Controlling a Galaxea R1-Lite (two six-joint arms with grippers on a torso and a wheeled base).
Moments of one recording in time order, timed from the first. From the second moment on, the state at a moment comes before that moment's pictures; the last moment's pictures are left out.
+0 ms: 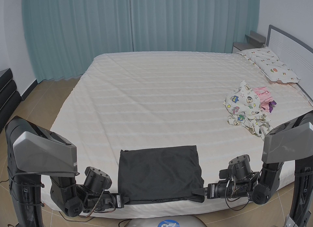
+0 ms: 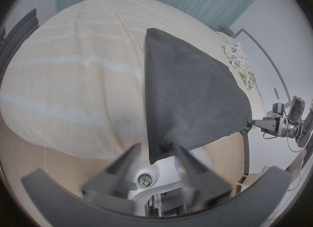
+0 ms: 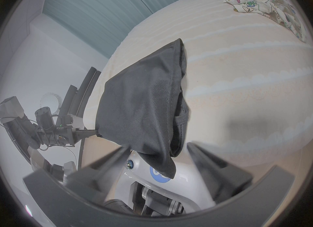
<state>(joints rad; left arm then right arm) -0.50 2.28 -0.29 -1.04 -0.06 -0.57 0.48 2.28 -0.34 -1.16 0.27 0.52</state>
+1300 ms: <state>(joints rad) -0.26 1.35 -0.27 -0.72 0.10 -0.54 0.23 0.84 -0.19 -0.42 0.01 0.24</state>
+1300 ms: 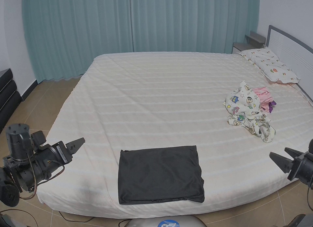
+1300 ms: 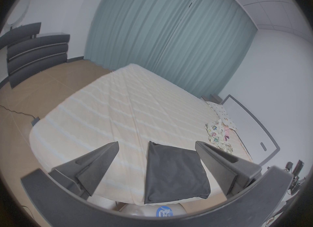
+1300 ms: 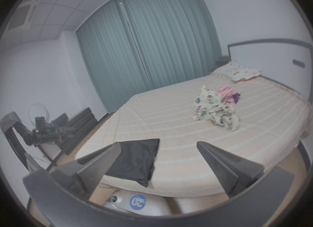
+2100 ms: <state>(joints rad) -0.21 0.41 -0.27 0.04 0.44 -0.22 0.01 0.04 -0.21 0.21 -0.10 -0.21</state>
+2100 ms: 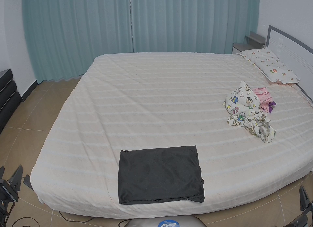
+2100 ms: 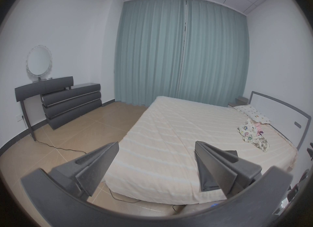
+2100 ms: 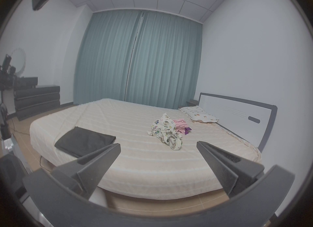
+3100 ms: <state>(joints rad) -0.09 0.13 -0.05 0.03 0.45 -0.10 0.00 0.01 -0.10 0.16 -0.09 -0.21</state>
